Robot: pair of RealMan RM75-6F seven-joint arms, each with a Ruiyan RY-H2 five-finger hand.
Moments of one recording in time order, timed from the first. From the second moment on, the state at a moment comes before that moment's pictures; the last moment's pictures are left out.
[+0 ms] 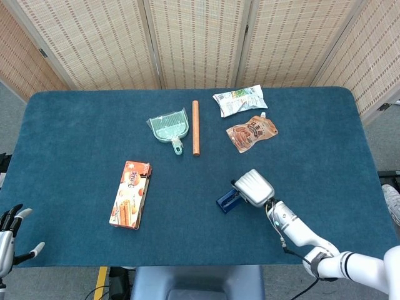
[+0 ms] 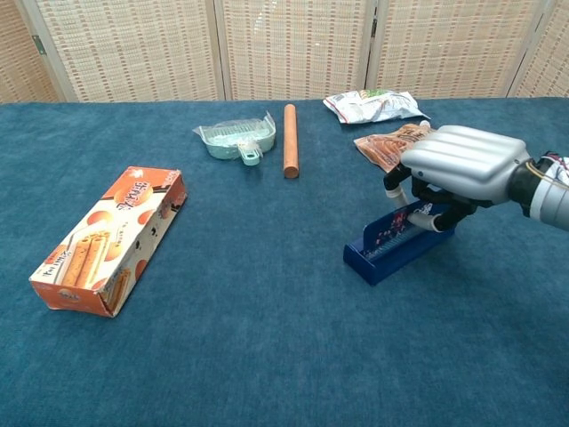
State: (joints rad) left arm 0.03 -1.19 -0.02 -1.57 1.47 1.56 0.06; right arm 0.69 -1.51 0.06 -1.33 -1.50 0.97 -0.35
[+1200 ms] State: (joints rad) left arm 0.02 -1.19 -0.03 -1.56 1.47 1.55 0.06; right arm 0.69 -1.38 0.03 -1.51 -1.41 0.89 -0.41
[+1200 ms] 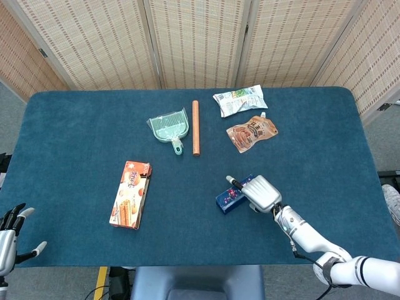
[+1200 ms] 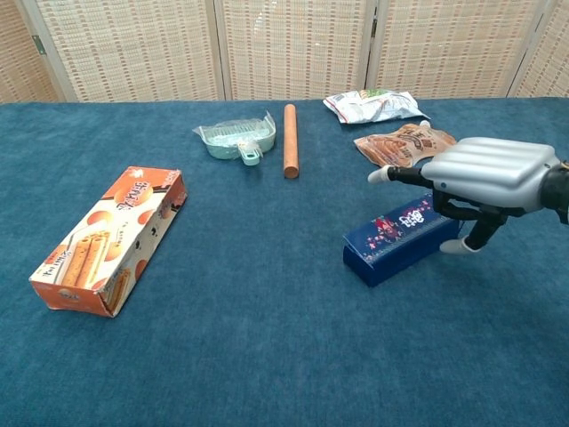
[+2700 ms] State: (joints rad) left arm 0.03 -1.19 -0.02 -1.57 1.47 1.55 0.07; right arm 0.72 -1.46 0.01 -1.45 -1.36 0.91 -0.54
